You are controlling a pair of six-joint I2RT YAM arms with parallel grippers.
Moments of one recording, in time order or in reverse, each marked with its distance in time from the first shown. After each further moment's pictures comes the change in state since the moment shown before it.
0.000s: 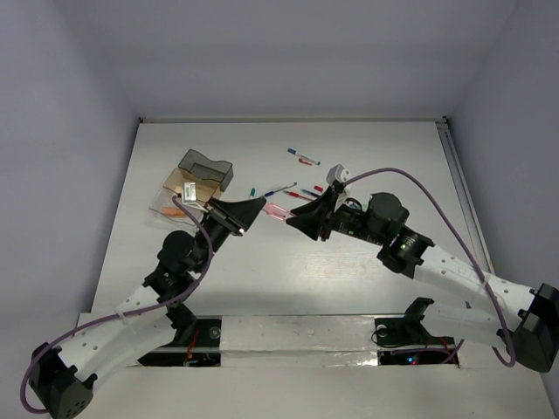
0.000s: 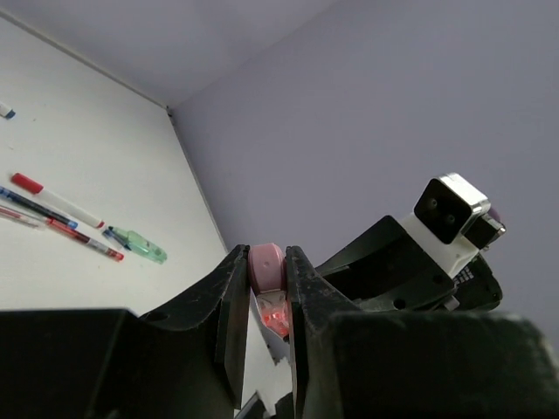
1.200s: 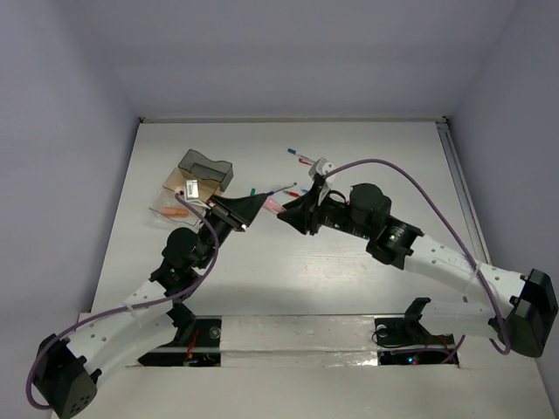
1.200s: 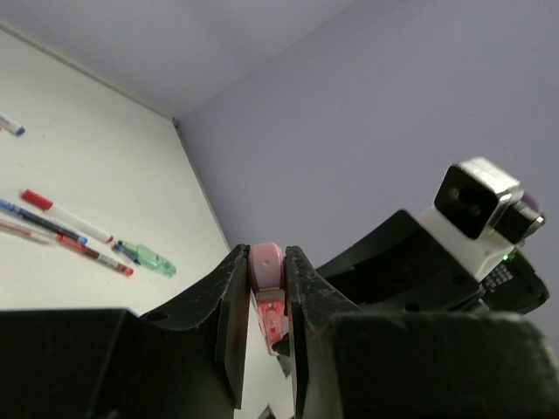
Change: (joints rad) left arm 0.027 0.064 -0.032 0.130 -0.006 0.006; right arm 0.055 0.093 0.116 -0.103 0.112 -0.050
